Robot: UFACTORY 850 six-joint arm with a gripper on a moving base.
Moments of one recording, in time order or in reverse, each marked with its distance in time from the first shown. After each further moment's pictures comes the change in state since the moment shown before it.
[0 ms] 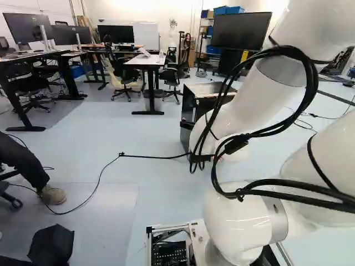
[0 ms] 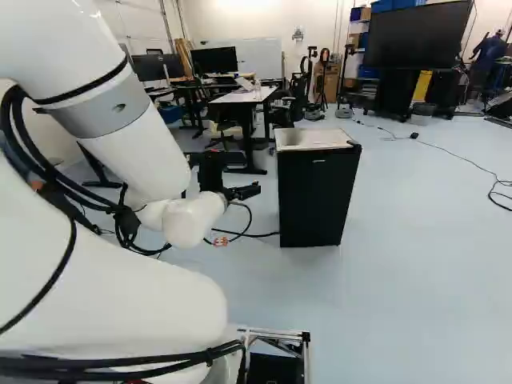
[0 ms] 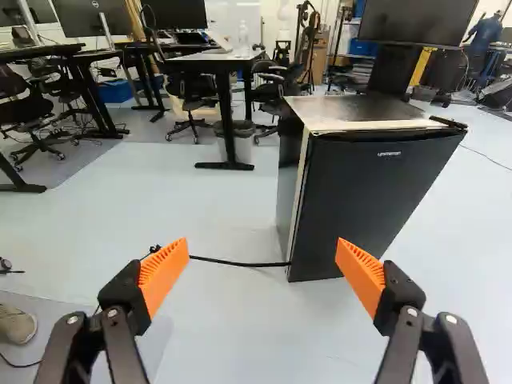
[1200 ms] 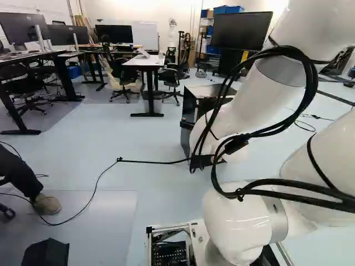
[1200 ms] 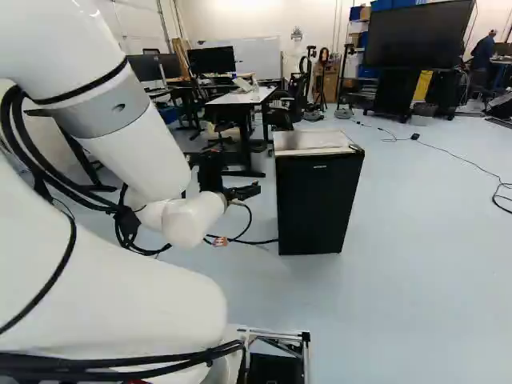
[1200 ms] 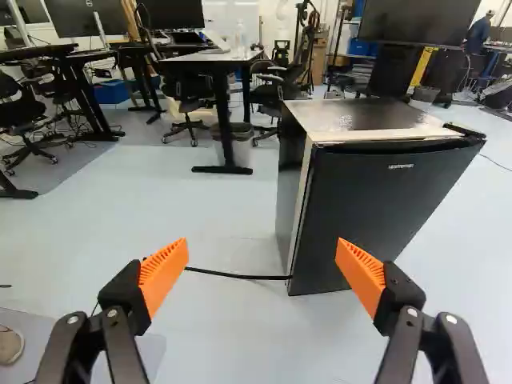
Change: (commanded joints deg) arm 0.0 0.0 0.0 0.0 0.0 0.0
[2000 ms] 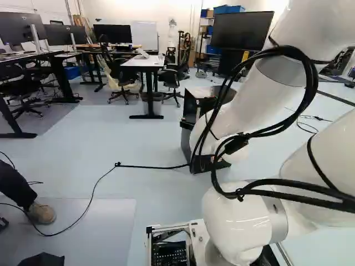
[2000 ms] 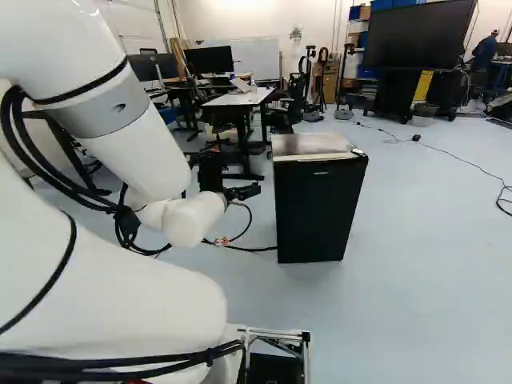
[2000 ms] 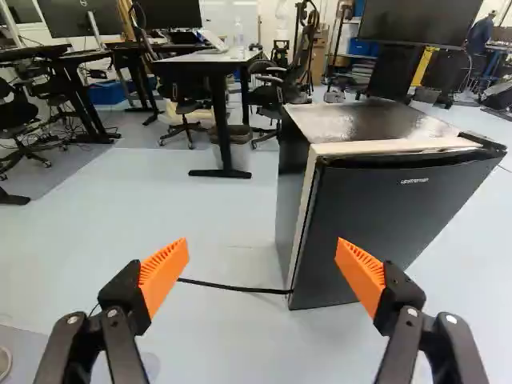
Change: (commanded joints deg) arm 0.0 0.0 0.0 0.0 0.0 0.0
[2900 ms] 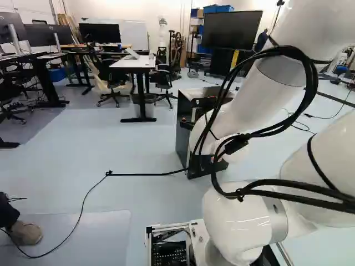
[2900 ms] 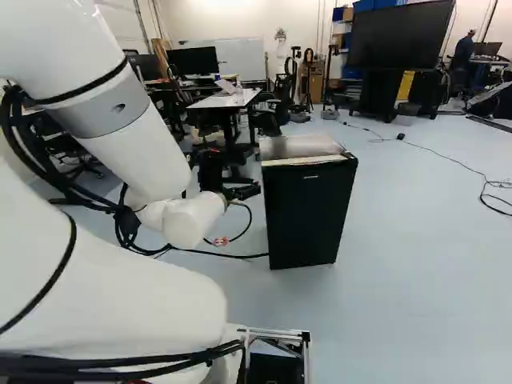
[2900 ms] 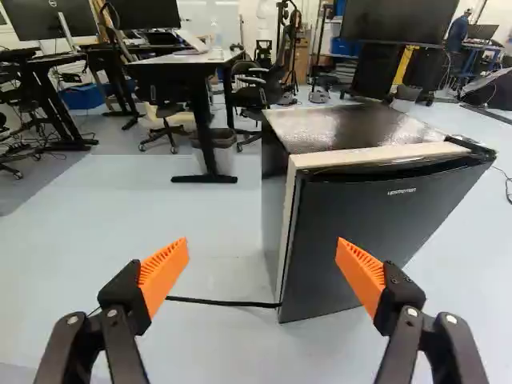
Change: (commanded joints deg) arm 0.0 0.0 0.0 0.0 0.0 0.0
